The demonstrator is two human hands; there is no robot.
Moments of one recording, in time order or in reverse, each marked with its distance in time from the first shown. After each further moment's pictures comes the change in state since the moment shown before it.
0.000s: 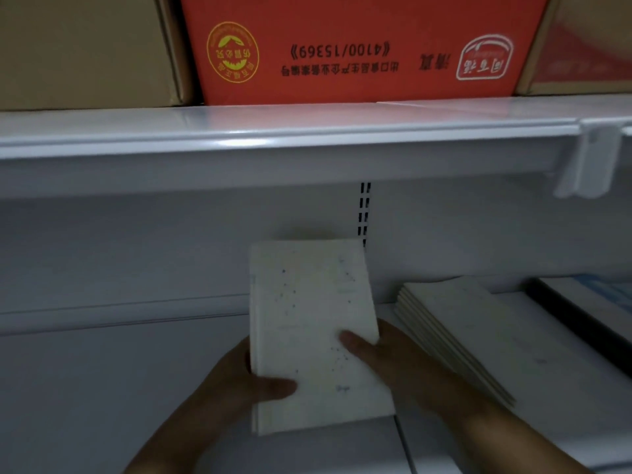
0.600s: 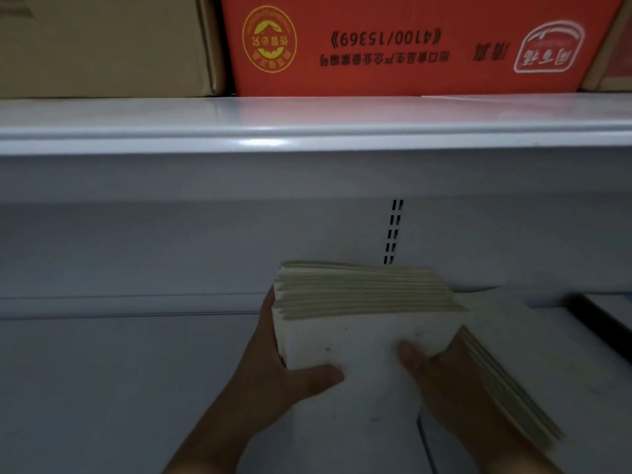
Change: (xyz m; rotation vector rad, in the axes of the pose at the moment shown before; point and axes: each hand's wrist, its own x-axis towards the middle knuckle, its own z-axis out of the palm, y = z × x) left_hand -0.004 0.029 0.019 0.064 0.162 0.338; right_hand -0.022 -0.025 0.008 0.293 0.387 -0.450
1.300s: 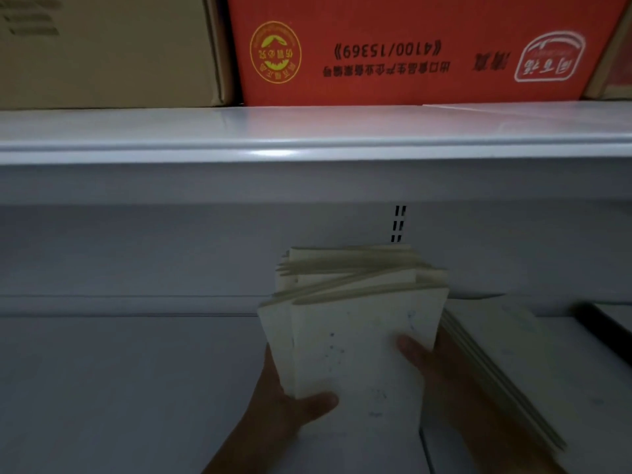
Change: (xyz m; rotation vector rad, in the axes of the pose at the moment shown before) left_hand -0.016 -0.037 0.011 0.087 0.087 -0.226; right_hand 0.015 0.020 -0.005 0.153 -0.060 0.278
